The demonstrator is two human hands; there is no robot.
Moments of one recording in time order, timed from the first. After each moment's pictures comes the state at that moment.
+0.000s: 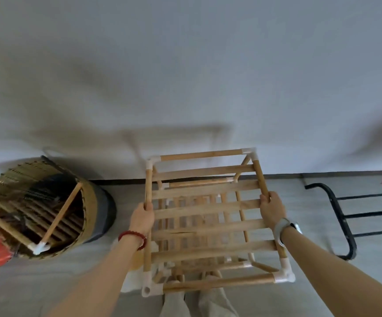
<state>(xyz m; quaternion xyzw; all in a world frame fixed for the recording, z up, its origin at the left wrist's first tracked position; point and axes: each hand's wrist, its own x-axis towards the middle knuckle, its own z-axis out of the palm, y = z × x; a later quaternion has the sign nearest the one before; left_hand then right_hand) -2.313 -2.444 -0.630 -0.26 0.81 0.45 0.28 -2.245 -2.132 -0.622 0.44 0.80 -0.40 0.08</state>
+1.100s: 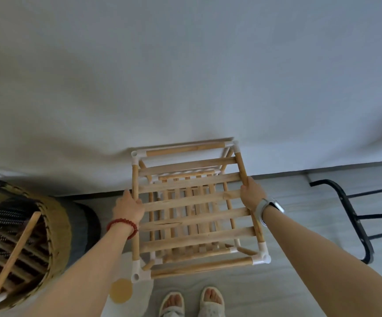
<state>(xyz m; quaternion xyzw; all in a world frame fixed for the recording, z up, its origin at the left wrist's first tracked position) -2.431 -2.403 -0.748 -0.15 0.91 0.27 0.27 -2.361 -2.099 -0.754 0.39 0.84 -0.33 0.19</state>
